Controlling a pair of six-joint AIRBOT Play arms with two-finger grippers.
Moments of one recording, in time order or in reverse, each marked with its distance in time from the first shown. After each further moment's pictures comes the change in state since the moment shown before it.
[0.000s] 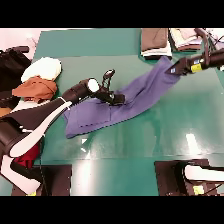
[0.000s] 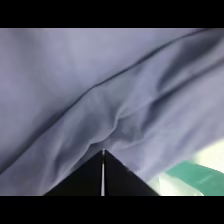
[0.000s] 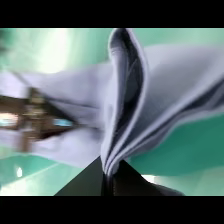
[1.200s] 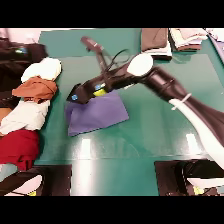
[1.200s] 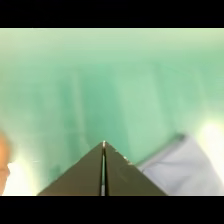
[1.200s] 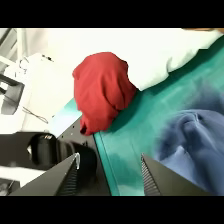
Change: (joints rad) left arm 0.543 0.636 0.034 0.412 -0.201 -0.006; right arm 0.940 -0.132 0.087 0.175 -0.501 0.076
